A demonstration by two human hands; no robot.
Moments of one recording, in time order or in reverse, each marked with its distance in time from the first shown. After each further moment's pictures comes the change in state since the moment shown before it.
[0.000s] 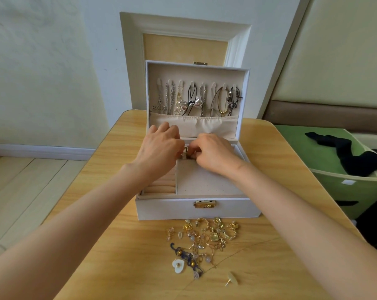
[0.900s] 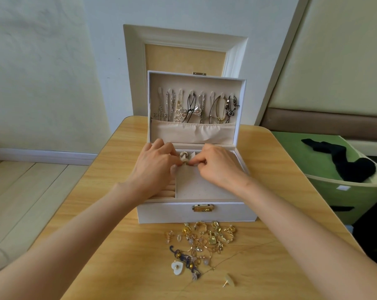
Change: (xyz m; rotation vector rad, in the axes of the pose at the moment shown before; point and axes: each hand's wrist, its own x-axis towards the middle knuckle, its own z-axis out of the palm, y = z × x) left_hand -0.025 -0.002 0.006 -0.115 0.168 0.056; right_hand -0.030 0.002 -0.007 0.151 0.036 0.029
